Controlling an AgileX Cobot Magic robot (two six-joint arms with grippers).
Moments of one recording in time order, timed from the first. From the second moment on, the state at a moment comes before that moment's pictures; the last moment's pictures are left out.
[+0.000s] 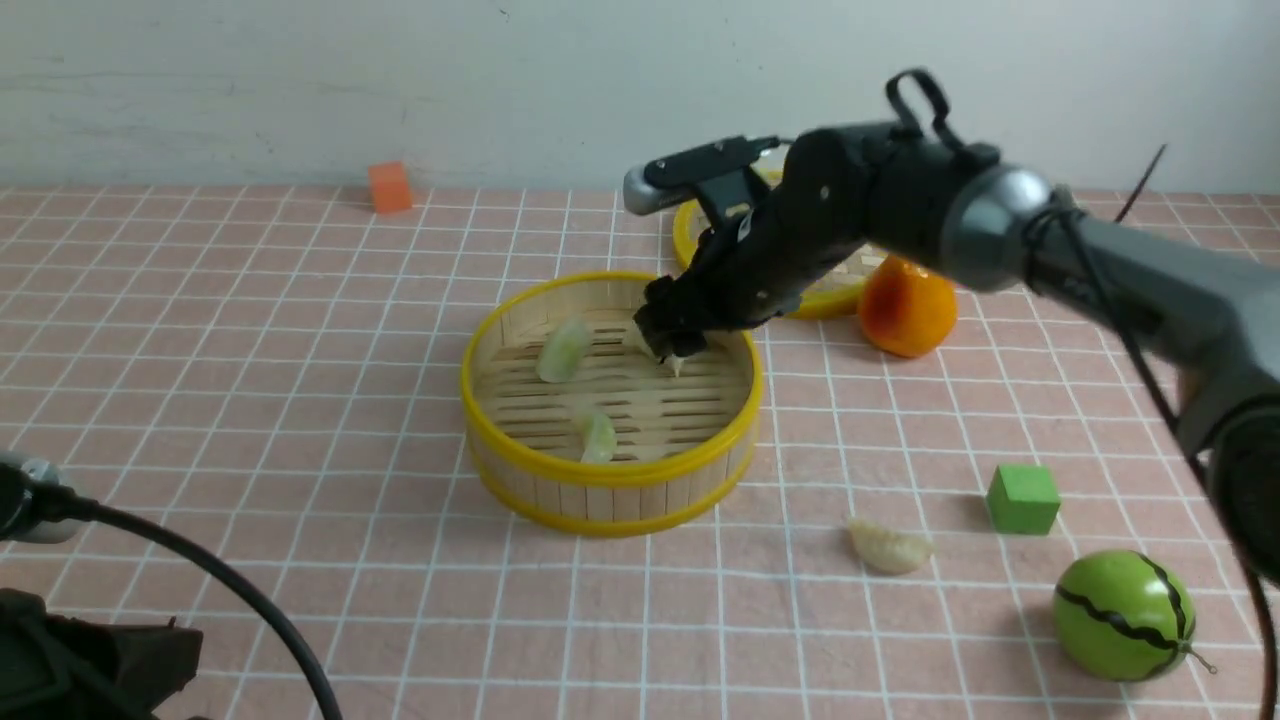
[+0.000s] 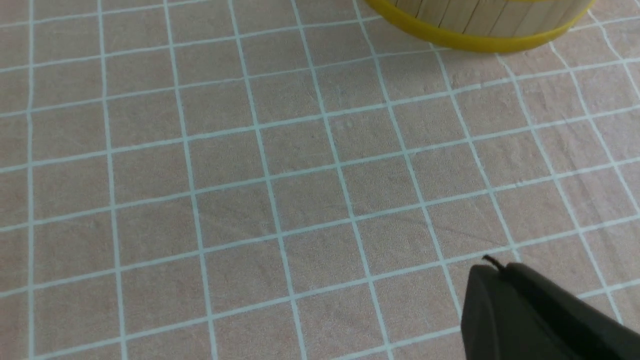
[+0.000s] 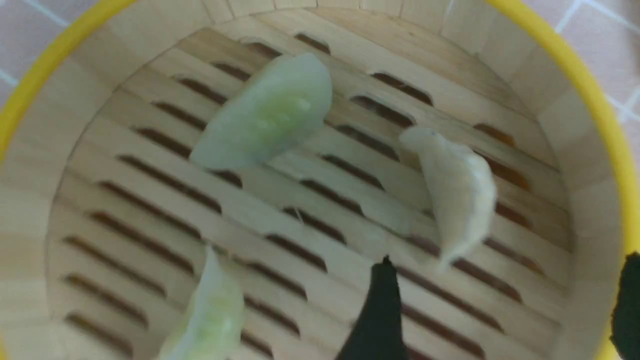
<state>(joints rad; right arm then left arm) 0.45 2.19 -2.00 0.16 0.80 -0.15 -0.39 0.71 -0.49 0.07 0.56 -0.20</state>
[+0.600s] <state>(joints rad) 0.40 2.00 -1.50 0.05 1.03 -0.21 -0.39 0.71 -0.49 -0.06 0.55 -0.20</state>
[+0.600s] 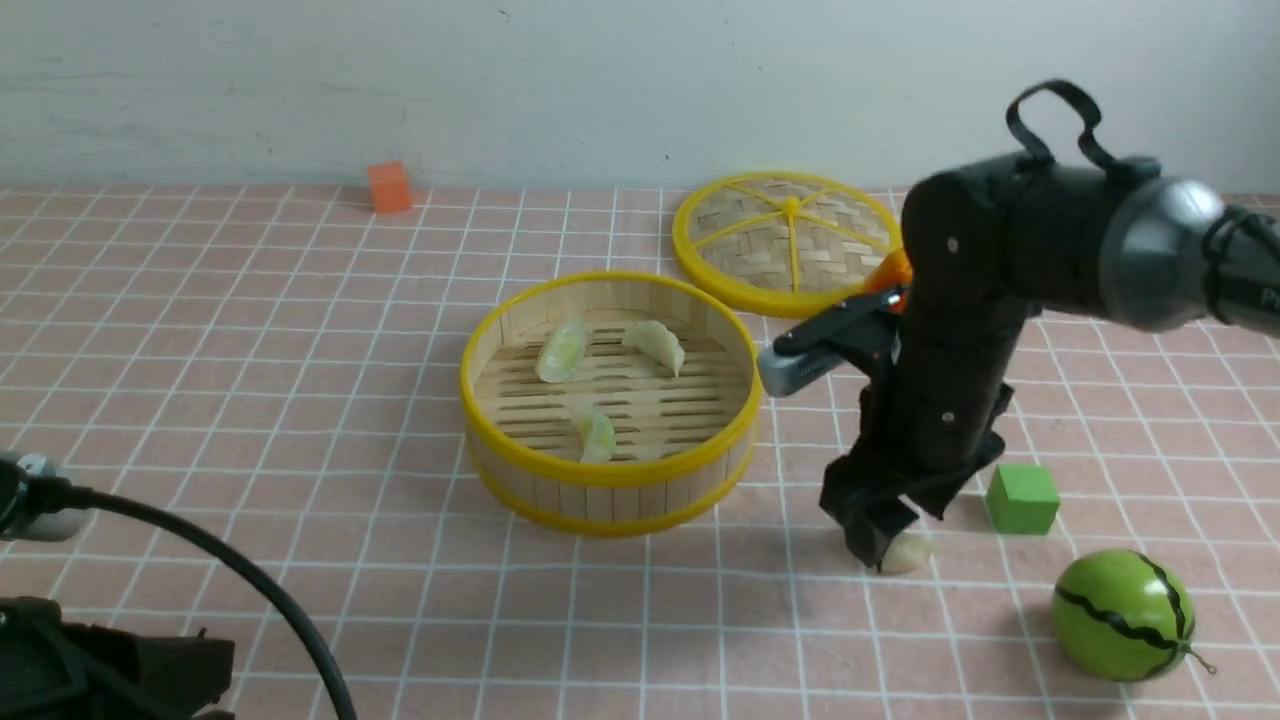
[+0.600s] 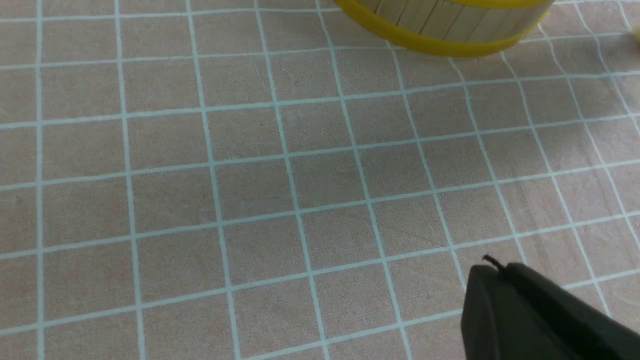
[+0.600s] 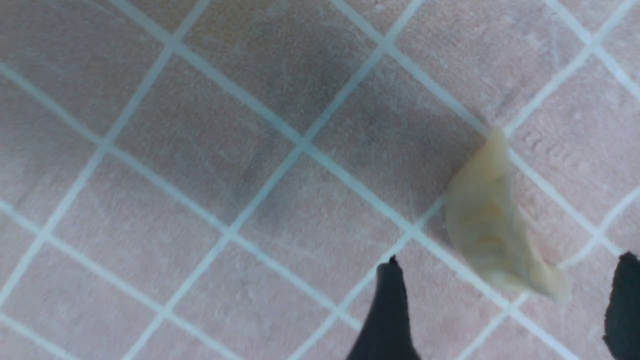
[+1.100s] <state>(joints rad) 0.40 2.01 -1.48 0.01 0.96 -0.23 -0.39 0.71 -0.49 -0.06 0.55 -0.20</state>
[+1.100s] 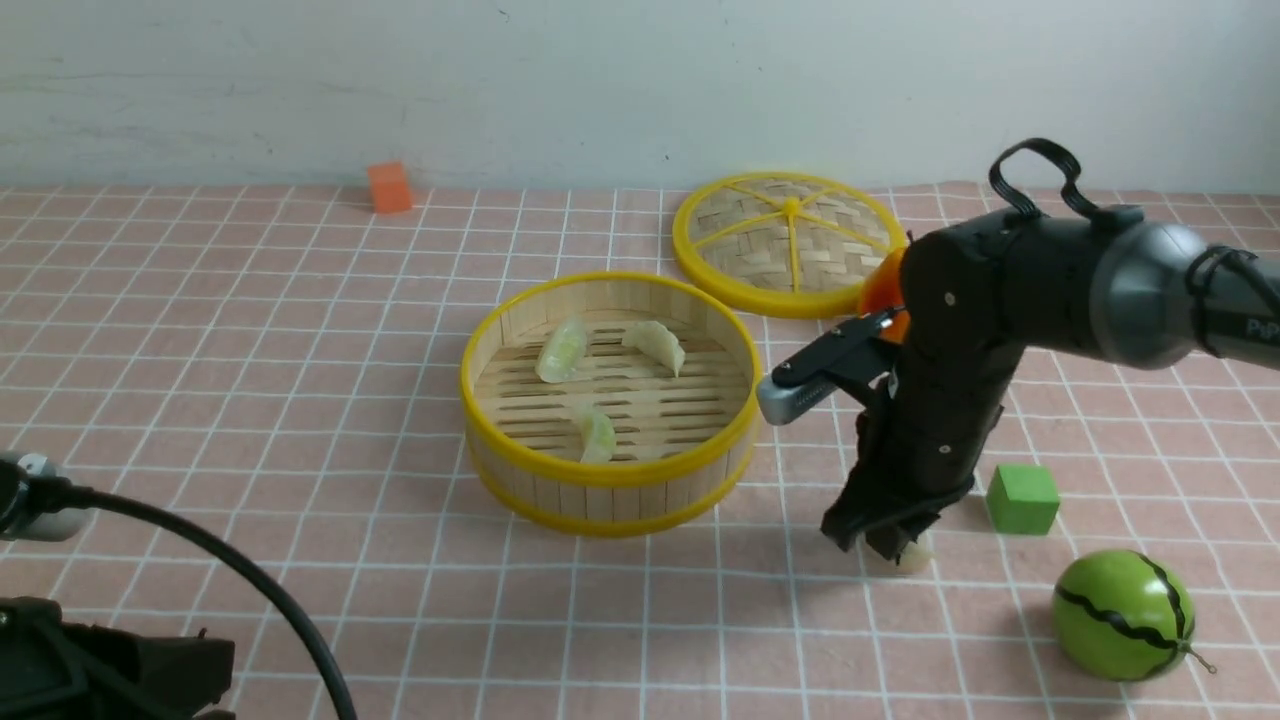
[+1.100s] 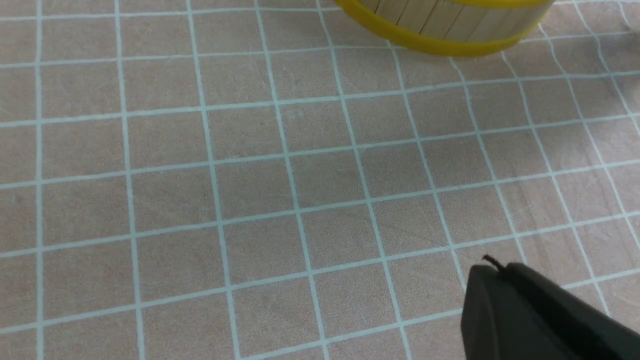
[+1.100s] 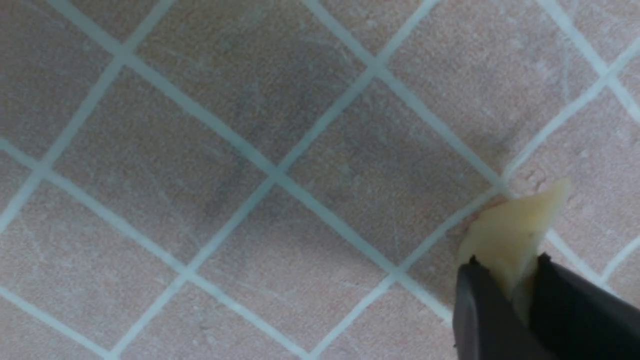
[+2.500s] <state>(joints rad) 0.43 2.08 -2.03 0.34 1.00 -0.32 -0.39 0.71 -0.49 -0.06 0.52 -0.20</state>
